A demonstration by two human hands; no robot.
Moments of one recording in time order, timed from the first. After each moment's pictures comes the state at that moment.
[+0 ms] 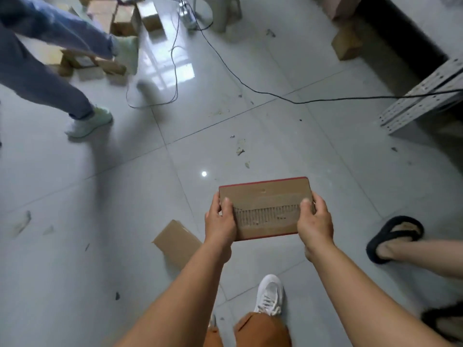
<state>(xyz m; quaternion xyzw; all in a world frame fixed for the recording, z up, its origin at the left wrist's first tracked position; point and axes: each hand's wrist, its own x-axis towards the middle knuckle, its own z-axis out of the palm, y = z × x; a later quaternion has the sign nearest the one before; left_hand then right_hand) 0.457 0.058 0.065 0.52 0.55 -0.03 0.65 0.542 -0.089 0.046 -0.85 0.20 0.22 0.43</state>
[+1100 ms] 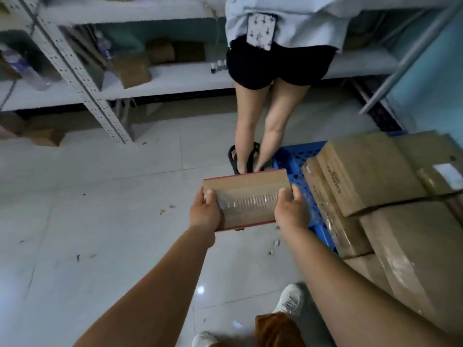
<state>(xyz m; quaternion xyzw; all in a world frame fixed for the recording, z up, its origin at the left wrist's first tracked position) 0.285 -0.283 0.279 0.73 0.07 -0.36 0.58 0.175 -0.405 0.267 -0.63 0.64 -0.12 0.41</state>
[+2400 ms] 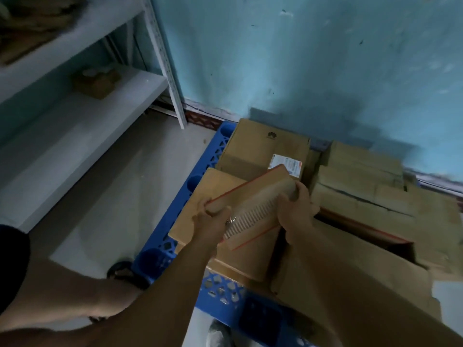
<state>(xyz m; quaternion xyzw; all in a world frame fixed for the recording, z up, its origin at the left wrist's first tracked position) 0.114 -0.911 0.230 0.67 -0.30 -0.62 0.28 -0.056 -0.899 0.241 -0.22 0.82 -0.37 0.37</state>
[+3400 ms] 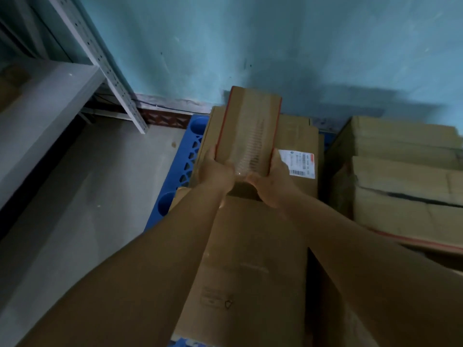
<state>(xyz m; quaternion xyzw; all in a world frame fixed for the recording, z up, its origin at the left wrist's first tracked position) 0.019 -1.145 0.092 0.64 -0.49 -0.54 0.25 -0.090 -1.087 0.080 -0.35 0.75 -0.36 0.43</state>
